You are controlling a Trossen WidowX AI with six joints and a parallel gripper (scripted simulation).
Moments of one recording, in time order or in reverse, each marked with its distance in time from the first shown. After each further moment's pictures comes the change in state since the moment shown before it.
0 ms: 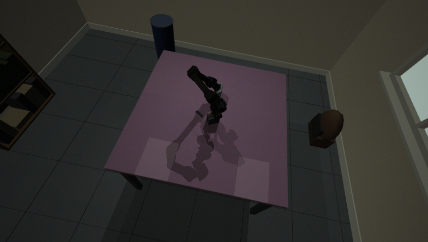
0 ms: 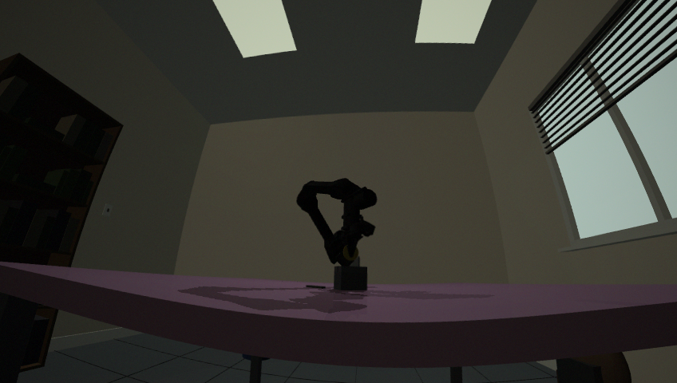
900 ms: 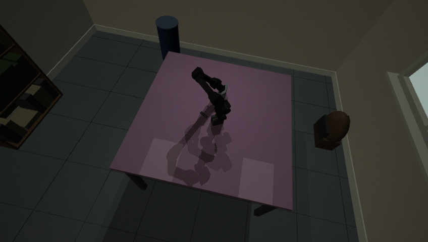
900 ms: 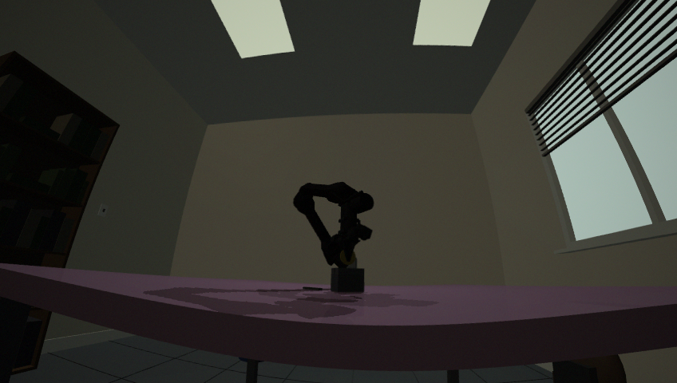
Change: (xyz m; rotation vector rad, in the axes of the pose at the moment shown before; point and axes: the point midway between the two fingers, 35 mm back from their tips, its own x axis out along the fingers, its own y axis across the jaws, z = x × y) arm 0.008 0.001 0.000 -0.004 -0.002 0.000
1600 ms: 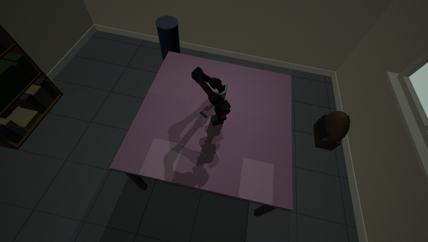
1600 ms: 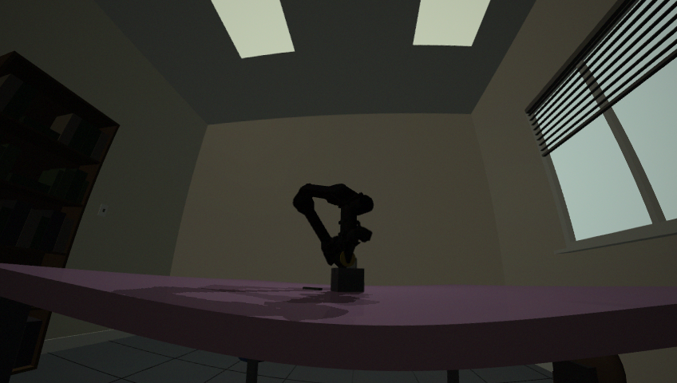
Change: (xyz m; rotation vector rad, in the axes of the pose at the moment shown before) arm 0.006 0.001 0.000 -0.001 0.000 0.000
